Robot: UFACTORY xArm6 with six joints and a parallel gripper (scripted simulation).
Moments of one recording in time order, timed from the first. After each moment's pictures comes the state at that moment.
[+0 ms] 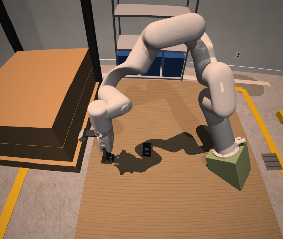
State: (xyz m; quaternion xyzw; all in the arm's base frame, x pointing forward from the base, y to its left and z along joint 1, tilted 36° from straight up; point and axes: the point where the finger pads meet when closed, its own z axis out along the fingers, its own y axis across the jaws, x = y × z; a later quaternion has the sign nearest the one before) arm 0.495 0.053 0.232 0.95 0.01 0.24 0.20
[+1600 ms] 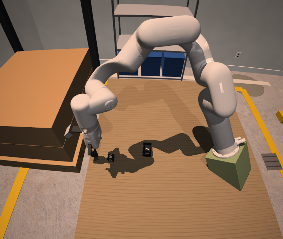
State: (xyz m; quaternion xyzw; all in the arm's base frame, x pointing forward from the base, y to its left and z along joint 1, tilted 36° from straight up) arm 0.528 0.069 0.277 0.95 0.01 0.24 0.20
